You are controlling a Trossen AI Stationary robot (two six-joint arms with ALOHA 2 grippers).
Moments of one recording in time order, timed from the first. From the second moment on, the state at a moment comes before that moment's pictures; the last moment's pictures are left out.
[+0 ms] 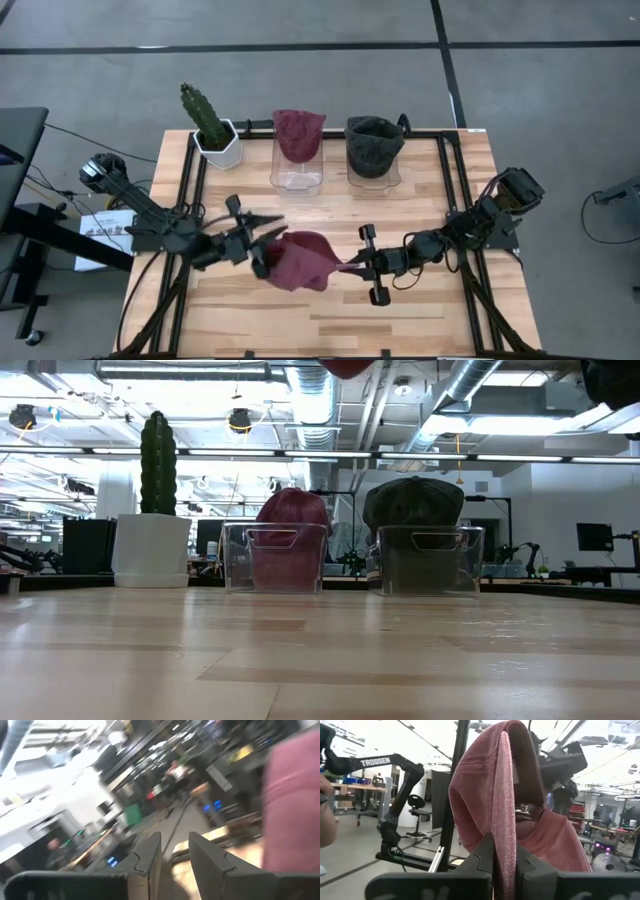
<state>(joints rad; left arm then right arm) -0.66 1.21 0.85 0.61 -0.98 0.83 0.49 1.62 0.64 1.29 0.24 -0.28</state>
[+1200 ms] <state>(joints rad) -0.43 1.39 1.03 0.96 -0.10 0.54 0.43 1.72 0.78 1.15 0.27 -0.26</state>
